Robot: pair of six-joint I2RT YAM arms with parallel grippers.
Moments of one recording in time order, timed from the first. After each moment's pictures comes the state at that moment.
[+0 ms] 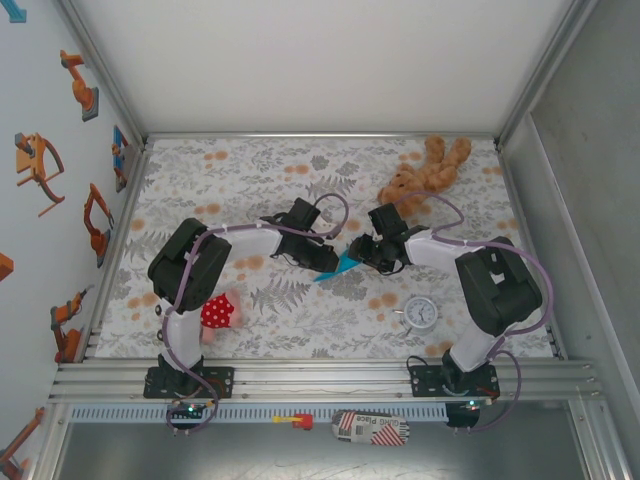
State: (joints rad) left arm -0.74 1.97 1.17 -0.31 0.54 -0.31; right arm 0.50 1.69 0.88 -0.28 -0.23 0.78
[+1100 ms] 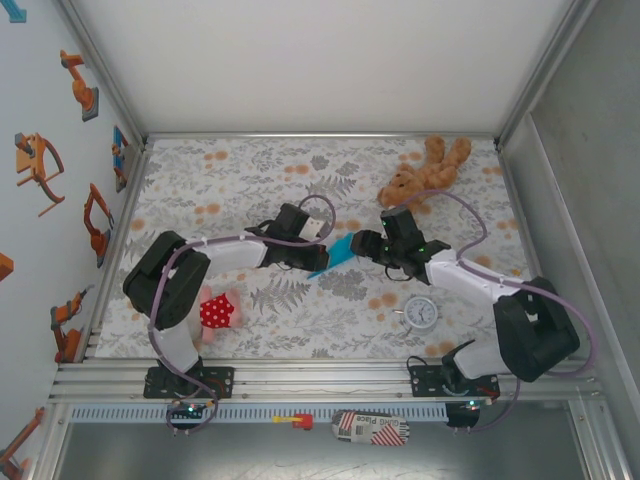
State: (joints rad) left arm -0.74 1.79 0.98 -0.15 0.38 -0.38; right arm 0.53 1.38 0.74 -0.18 -0.12 0.75
